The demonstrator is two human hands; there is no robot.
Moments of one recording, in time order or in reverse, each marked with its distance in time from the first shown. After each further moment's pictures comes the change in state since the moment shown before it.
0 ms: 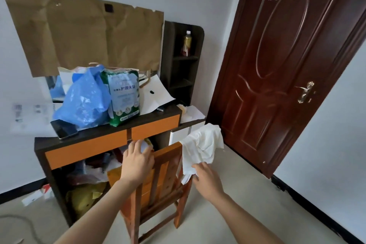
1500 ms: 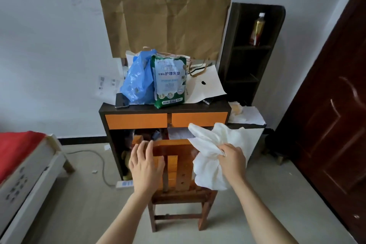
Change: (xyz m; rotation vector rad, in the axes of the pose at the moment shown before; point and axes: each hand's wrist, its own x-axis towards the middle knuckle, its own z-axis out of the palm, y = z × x) left_hand -0.019 0.102 0.064 -0.067 0.307 -0.705; right_hand 0.122 0.105 -0.002 0.386 0.163 -0.206
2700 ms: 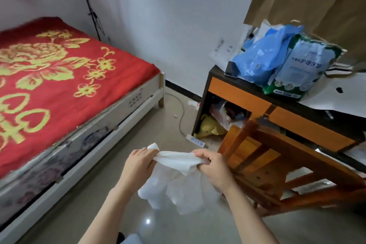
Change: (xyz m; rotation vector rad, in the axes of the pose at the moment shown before) left_hand -0.154 -0.194 -0.160 0.162 0.140 -0.115; right_hand -0.142 -0.202 0.102 0.659 -1.088 -0.283
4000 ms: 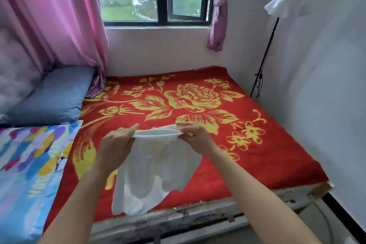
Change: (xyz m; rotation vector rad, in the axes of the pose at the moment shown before) left_hand 0.040 -0.415 -0.374 0.668 0.399 -0.547; right_hand 0.395 -0.319 0.491 -0.088 -0.723 -0.829
